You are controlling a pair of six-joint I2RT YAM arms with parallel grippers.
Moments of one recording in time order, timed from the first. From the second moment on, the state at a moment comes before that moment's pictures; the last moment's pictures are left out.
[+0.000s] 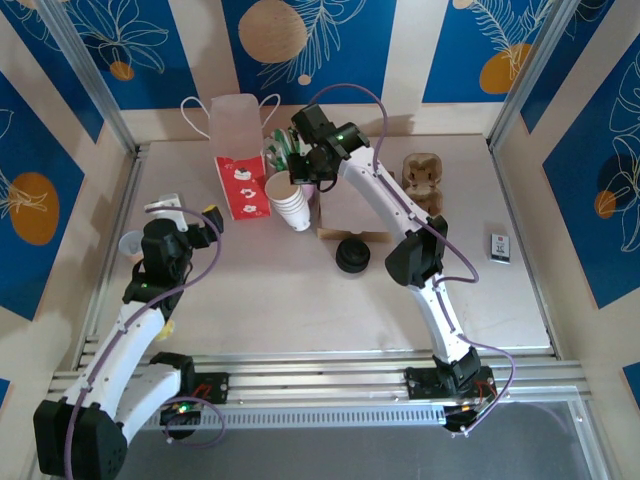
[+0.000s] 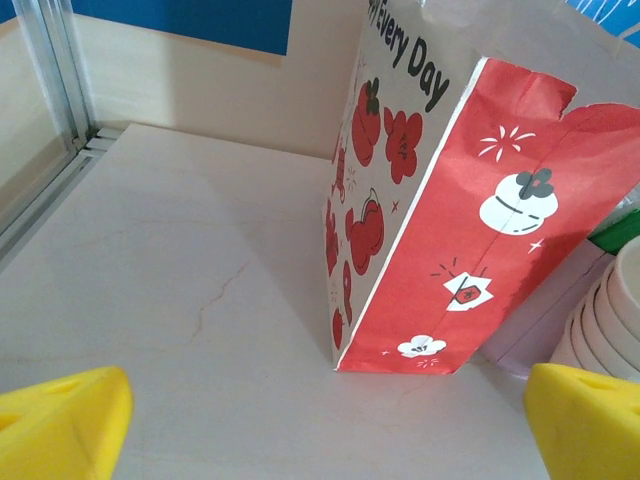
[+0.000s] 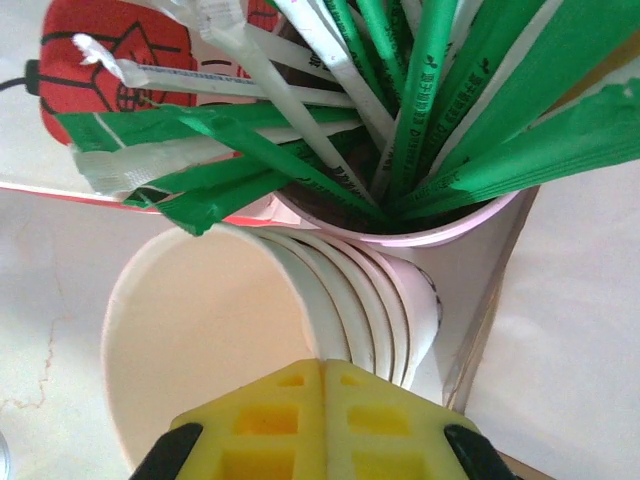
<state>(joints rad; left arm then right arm) -0.17 0.87 0.59 -0.02 -0.17 -0.26 0.63 2.34 2.59 -1.24 -0.09 0.42</state>
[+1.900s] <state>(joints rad) -0.29 1.22 1.06 -0.40 0.03 -0.40 0.60 2.06 1.99 -0.79 -0.34 0.61</state>
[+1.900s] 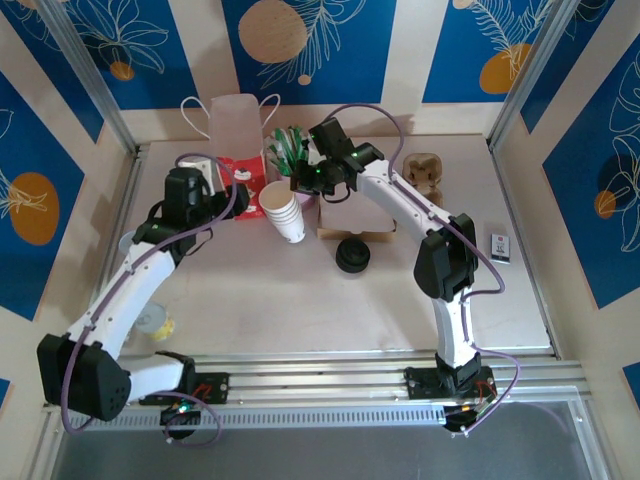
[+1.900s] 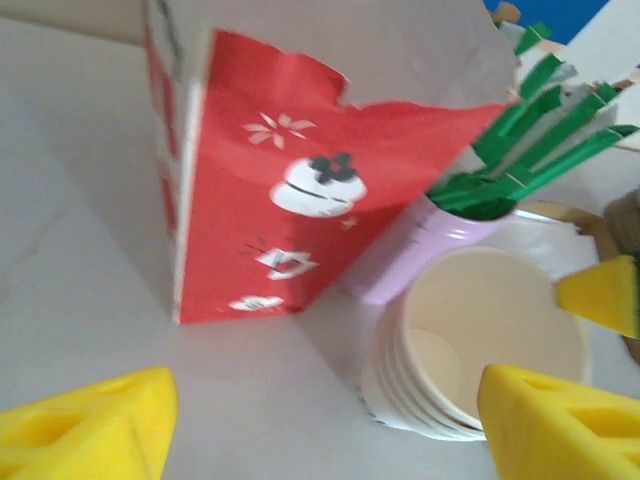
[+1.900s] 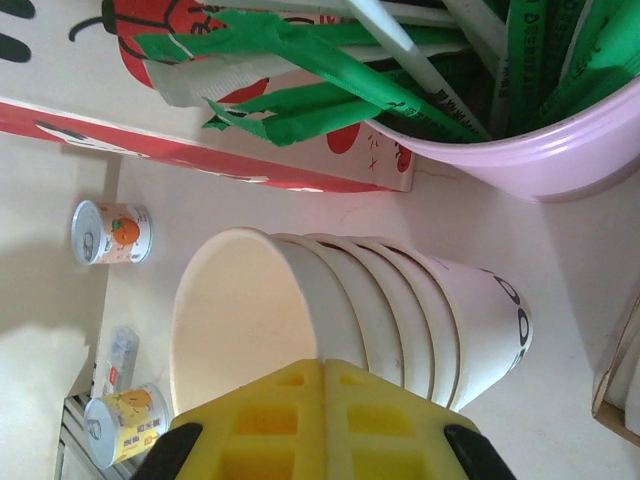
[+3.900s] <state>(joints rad) -0.46 1.56 1.35 -0.65 -0.10 -0.52 0.60 1.98 1.81 -0.63 -0.40 0.62</state>
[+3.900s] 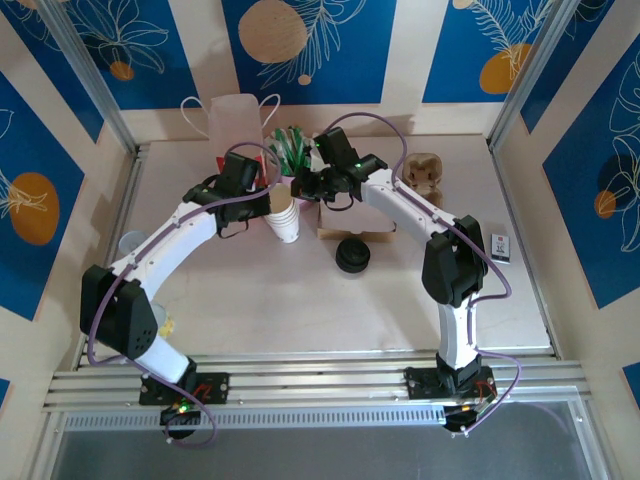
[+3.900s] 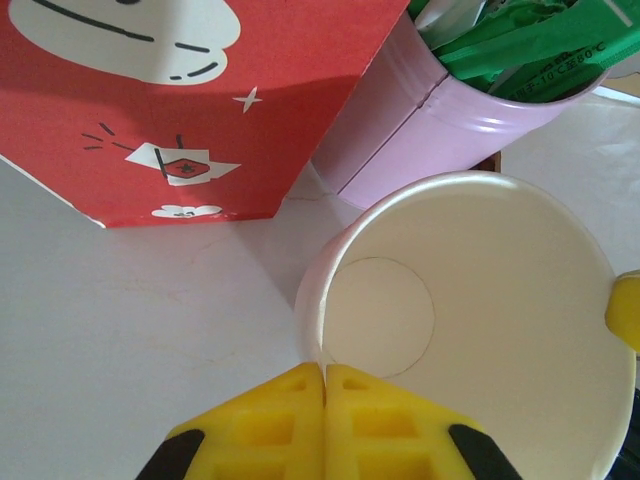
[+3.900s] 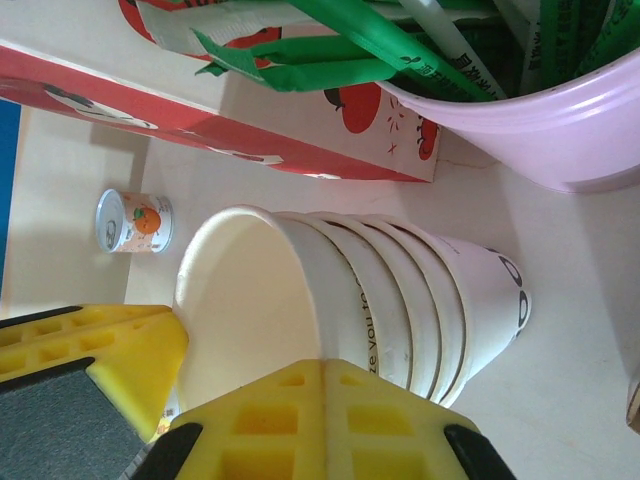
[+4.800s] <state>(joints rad) -0.47 1.51 1.35 -0.62 -0.10 -0.62 0.55 1.77 1.46 -0.45 -0.44 0.65</state>
